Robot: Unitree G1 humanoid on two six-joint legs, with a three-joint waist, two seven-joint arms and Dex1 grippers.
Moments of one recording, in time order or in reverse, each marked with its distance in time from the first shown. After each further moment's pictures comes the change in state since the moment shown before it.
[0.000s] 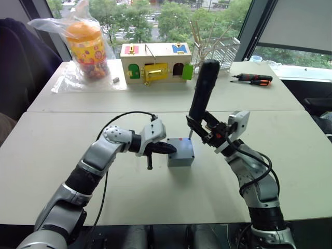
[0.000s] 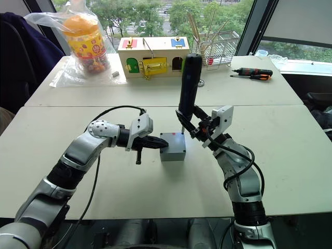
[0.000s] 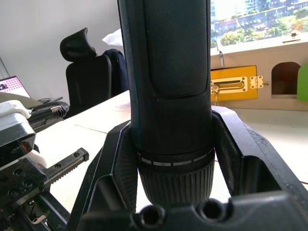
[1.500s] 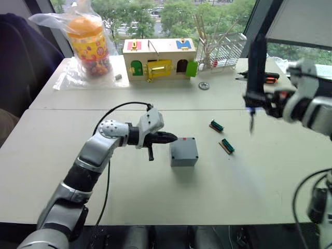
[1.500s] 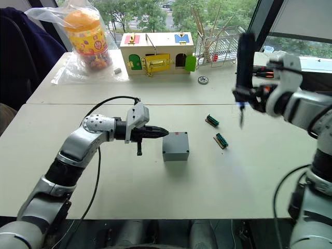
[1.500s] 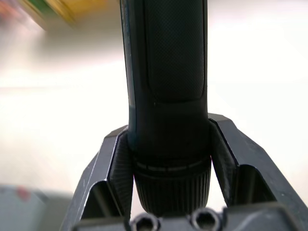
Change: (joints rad) left arm -0.029 0.015 0.058 -0.072 -0.044 0.003 -0.004; right arm -0.353 -0.697 -0.339 0.153 0.448 1.360 -0.292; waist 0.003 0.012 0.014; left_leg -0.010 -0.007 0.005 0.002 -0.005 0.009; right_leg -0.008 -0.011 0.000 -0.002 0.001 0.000
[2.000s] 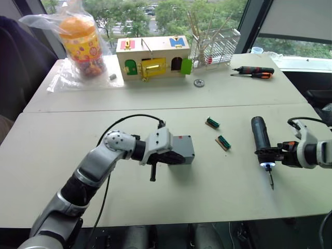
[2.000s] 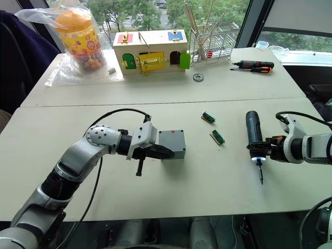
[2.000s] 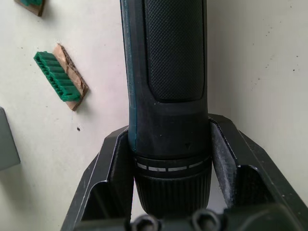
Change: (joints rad) left arm 0.099 0.014 -0.069 -0.191 -0.024 0.061 0.012; right arm 0.102 -0.043 0.013 0.306 0.134 0.041 0.006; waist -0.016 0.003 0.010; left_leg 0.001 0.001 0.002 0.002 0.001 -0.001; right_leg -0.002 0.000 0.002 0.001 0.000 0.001
